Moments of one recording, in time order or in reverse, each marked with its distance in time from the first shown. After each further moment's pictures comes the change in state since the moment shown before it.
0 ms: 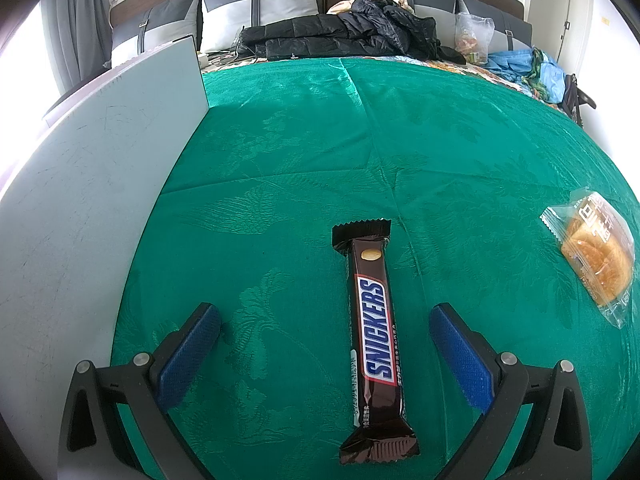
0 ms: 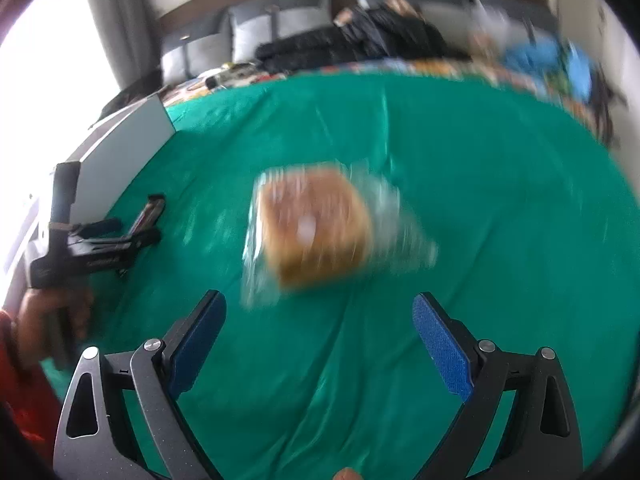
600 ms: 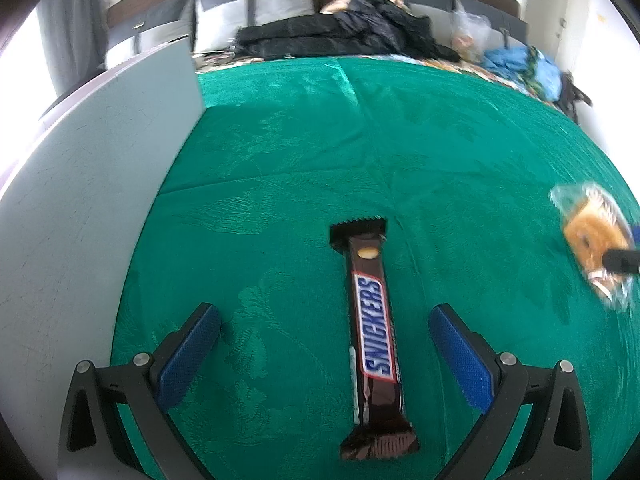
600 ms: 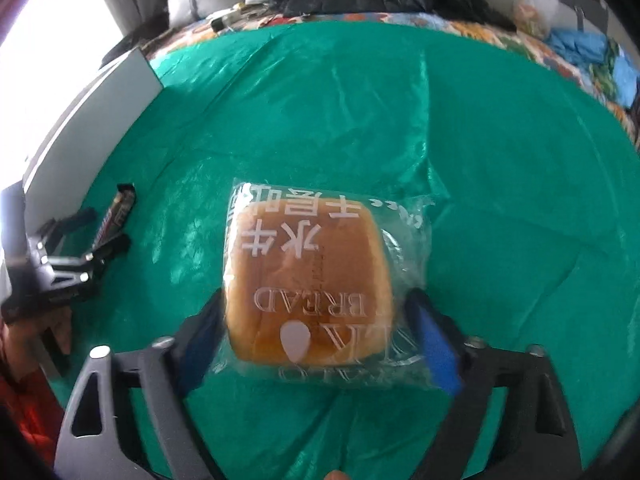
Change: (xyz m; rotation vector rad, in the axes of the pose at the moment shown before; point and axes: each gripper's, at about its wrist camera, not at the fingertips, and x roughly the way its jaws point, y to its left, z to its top) left arm -0.002 -0.003 0.000 0.039 0.020 -0.026; right arm 0.070 -0.008 0.045 -0.067 0.260 0.061
